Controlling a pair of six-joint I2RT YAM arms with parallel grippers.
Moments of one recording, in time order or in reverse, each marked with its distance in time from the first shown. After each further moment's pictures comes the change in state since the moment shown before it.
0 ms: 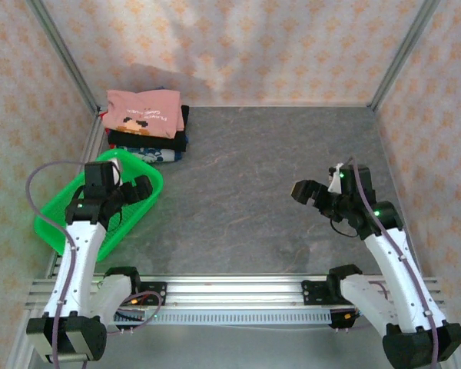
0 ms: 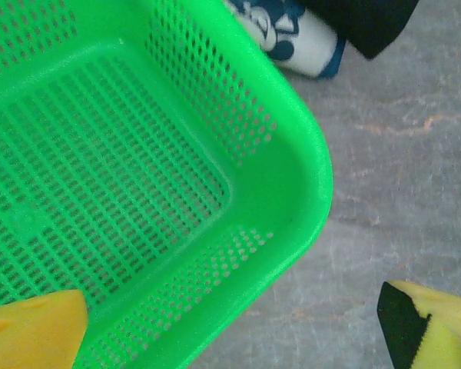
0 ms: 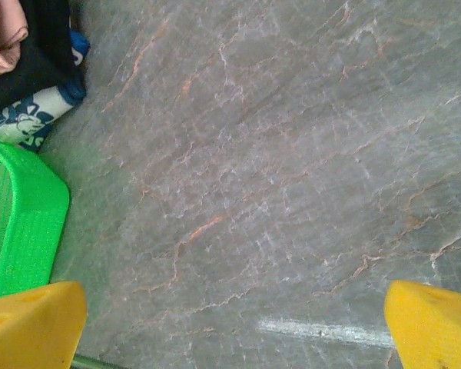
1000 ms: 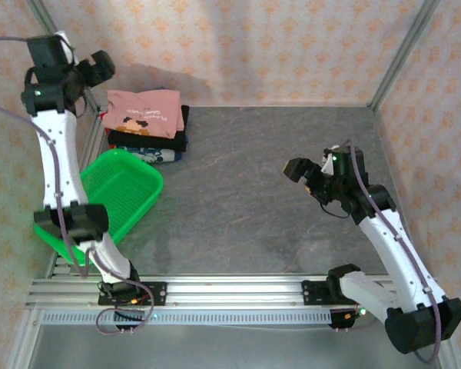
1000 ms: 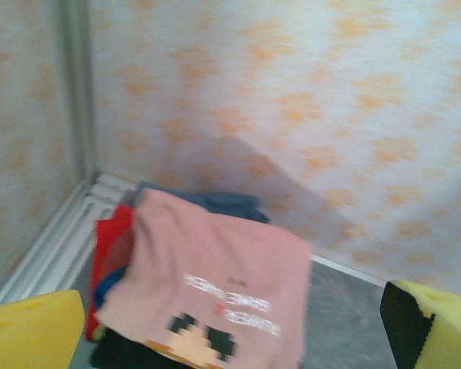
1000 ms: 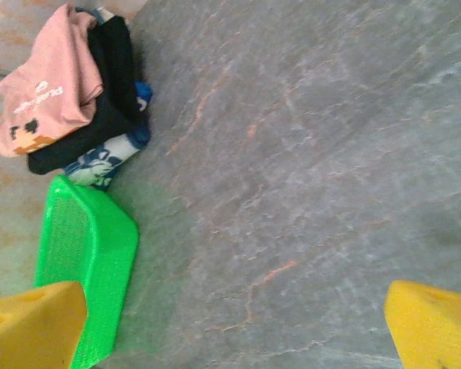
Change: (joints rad) left arm 0.115 0.821 1.344 -0.078 0.027 0.031; right arm 0.063 0.140 0.126 0.136 0.029 0.164
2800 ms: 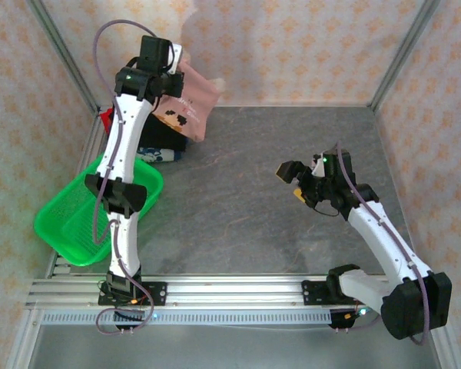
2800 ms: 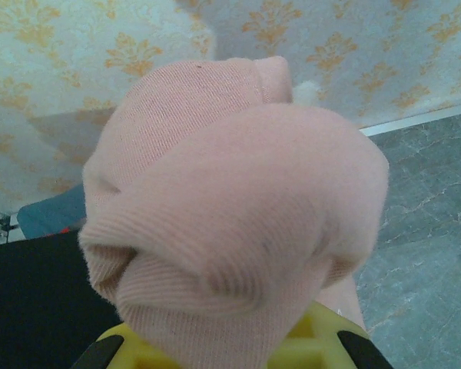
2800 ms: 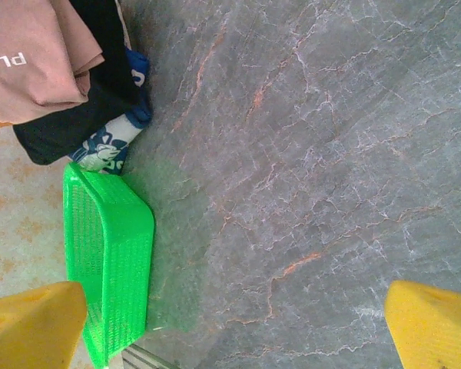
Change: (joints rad) left arm -0.406 0.437 0.465 -0.252 -0.233 0.350; right arm -0.026 0.112 -0.157 0.238 -0.177 0.100
